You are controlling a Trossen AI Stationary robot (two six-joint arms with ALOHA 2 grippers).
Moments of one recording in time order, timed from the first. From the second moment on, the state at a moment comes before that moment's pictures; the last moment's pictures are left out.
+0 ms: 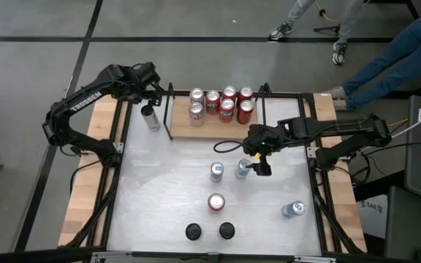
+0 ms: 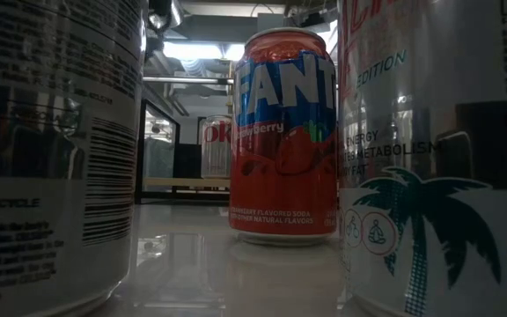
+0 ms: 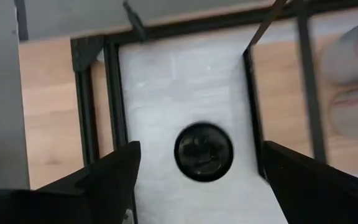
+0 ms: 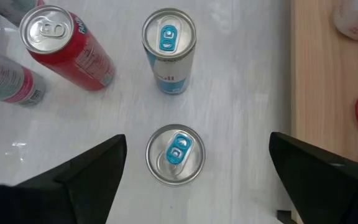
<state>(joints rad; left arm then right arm) 0.65 1.33 1.46 -1.45 -0.35 -0.77 0.08 1.38 1.28 -0.89 -0.05 -0.03</state>
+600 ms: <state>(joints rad) 0.65 1.33 1.37 -1.43 -0.35 -0.78 0.08 1.38 1.28 -0.89 -0.05 -0.03</state>
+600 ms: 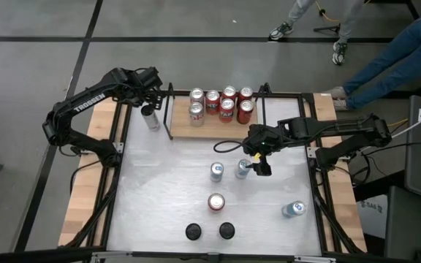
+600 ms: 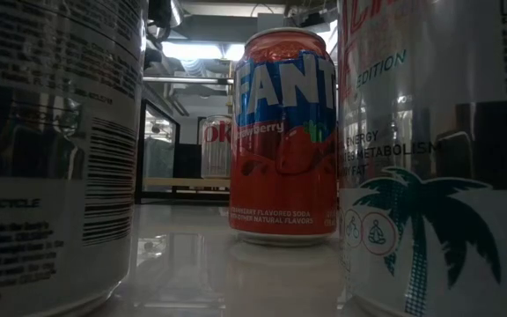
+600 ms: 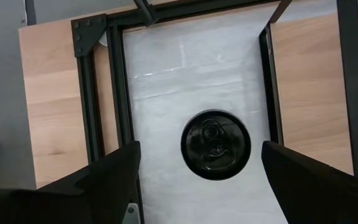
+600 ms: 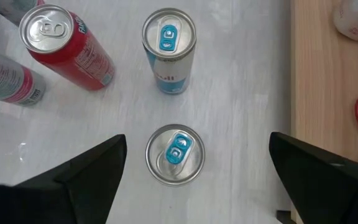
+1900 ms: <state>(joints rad) 0.65 1.34 1.14 -1.24 -0.30 -1.02 0.08 1.38 1.28 -0.89 -0.05 -0.03</state>
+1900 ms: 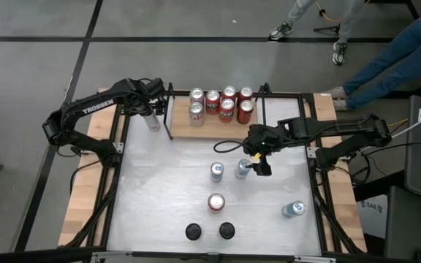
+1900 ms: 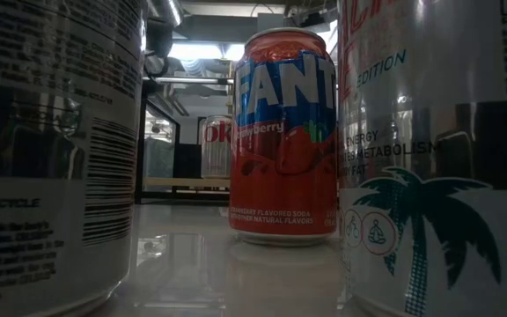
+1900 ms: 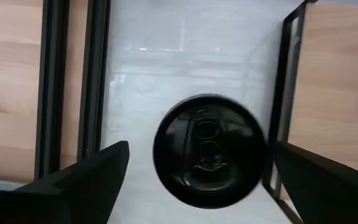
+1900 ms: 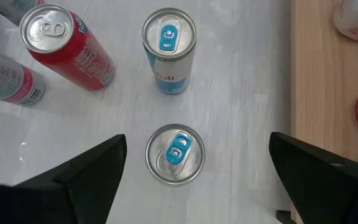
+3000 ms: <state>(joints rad) 0.65 1.34 1.10 -1.16 -0.35 -1.06 0.08 1.38 1.28 -0.89 -0.05 -0.03</state>
